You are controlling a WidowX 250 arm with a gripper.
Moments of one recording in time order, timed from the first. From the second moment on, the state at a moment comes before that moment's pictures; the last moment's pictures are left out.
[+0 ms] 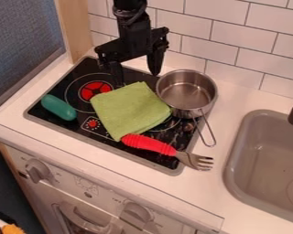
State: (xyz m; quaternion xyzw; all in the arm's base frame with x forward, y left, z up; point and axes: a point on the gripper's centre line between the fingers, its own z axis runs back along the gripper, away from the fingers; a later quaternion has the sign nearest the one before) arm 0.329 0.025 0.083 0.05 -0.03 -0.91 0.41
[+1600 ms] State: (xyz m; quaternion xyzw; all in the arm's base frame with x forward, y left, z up) arm 0.277 -0.031 0.033 0.03 -0.02 -0.75 0.66
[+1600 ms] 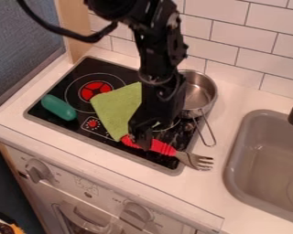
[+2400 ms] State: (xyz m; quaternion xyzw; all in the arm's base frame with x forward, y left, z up) arm 0.274 -0.034 0.006 0.04 -0.03 -0.77 0.63
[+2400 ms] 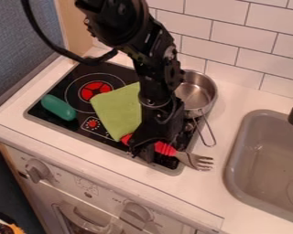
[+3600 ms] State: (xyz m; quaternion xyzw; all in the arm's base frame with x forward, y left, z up) arm 0.242 -0.056 0.025 0.05 -0.04 -0.75 0.66
